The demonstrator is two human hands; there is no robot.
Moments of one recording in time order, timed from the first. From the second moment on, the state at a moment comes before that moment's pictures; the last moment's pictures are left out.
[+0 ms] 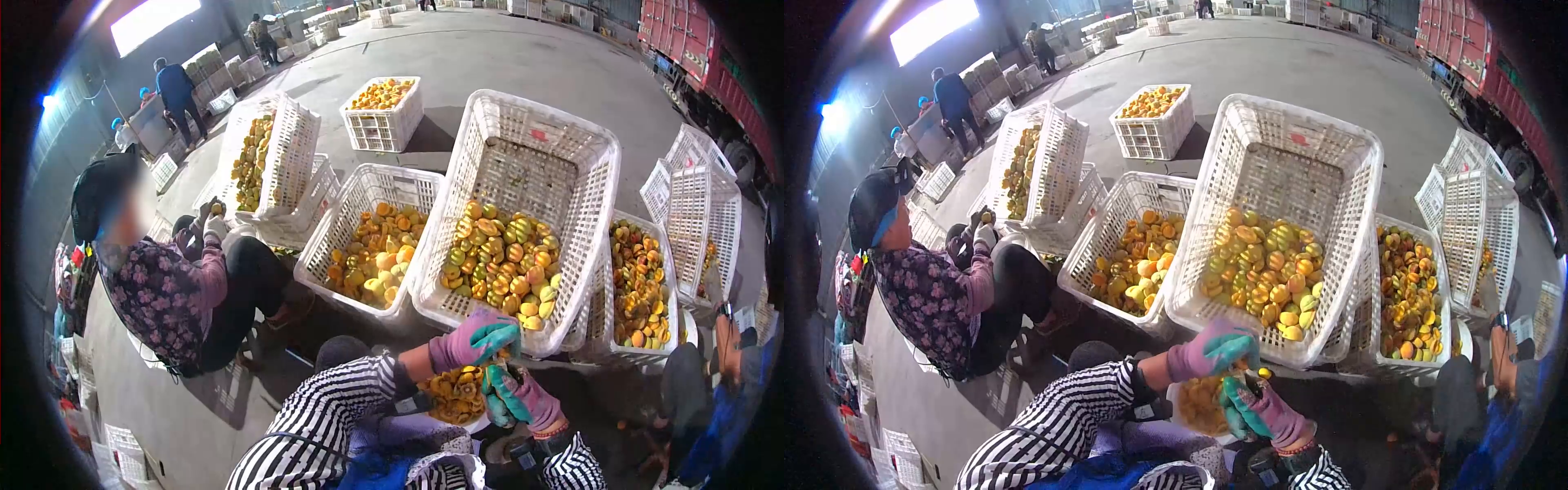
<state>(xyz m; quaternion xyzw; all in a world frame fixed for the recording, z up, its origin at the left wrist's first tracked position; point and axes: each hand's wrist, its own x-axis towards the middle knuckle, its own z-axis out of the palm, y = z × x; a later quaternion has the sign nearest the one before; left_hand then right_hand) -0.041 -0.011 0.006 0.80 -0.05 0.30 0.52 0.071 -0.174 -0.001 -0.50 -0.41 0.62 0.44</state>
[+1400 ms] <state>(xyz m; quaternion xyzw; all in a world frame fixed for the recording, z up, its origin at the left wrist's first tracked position) -0.076 0.003 -0.014 0.93 0.20 0.16 0.26 0.077 -0.197 -0.016 -0.60 -0.25 0.56 0.51</state>
